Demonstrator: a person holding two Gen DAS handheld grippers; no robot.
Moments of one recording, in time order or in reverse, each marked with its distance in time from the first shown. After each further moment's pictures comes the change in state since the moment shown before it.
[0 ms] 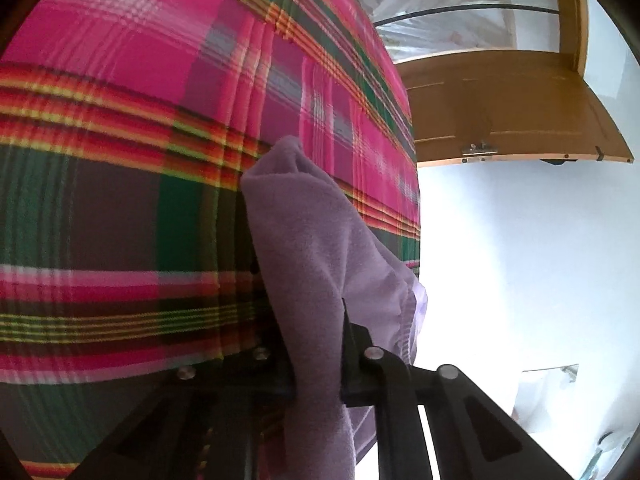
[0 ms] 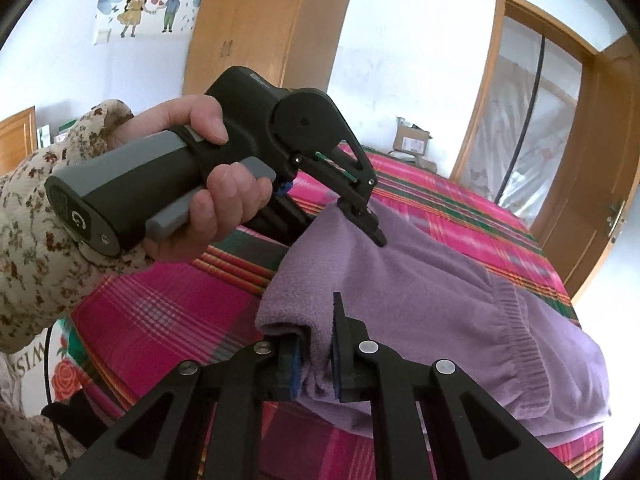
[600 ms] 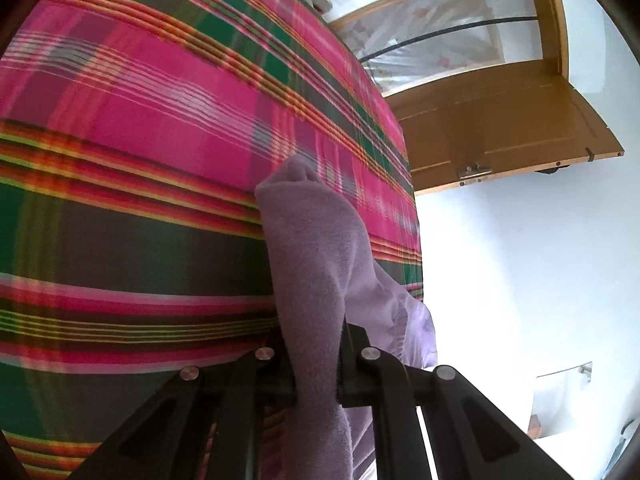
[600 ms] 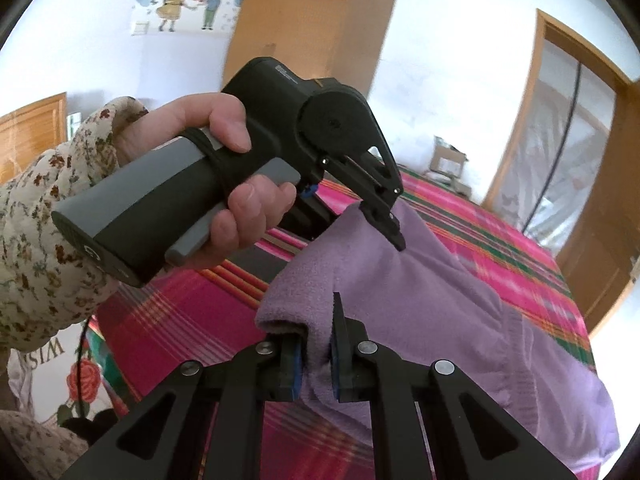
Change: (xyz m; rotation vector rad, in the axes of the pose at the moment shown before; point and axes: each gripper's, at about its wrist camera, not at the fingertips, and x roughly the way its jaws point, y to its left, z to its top) left arm -0.076 -0.003 -0.007 0.046 -0.133 0.044; right arm 0.010 0.042 0.037 -0.099 -0.036 0.118
